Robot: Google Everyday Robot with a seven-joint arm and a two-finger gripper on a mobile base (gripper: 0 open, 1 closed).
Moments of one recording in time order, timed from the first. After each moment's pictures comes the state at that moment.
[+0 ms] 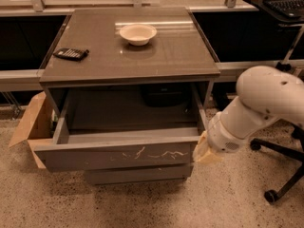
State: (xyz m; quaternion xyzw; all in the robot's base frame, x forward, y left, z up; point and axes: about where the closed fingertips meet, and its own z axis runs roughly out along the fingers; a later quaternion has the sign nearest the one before) arm 0.437 -0.150 0.723 -0.67 0.72 0.13 0.13
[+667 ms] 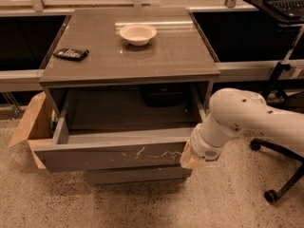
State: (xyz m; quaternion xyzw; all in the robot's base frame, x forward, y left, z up) arm 0.463 -0.122 0.647 -0.69 0.70 0.12 0.12
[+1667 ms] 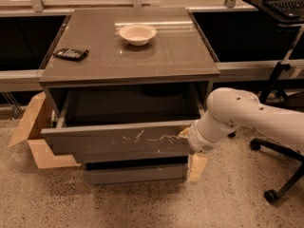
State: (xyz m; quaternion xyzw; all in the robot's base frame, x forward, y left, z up) arm 0.500 -0.125 0.627 -0.70 0.69 0.11 0.14
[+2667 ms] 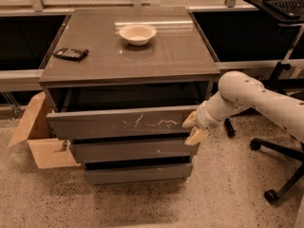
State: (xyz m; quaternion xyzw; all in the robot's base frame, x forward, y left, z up) arm 0.592 -0.156 0.618 -0.69 0.68 0.13 0.20
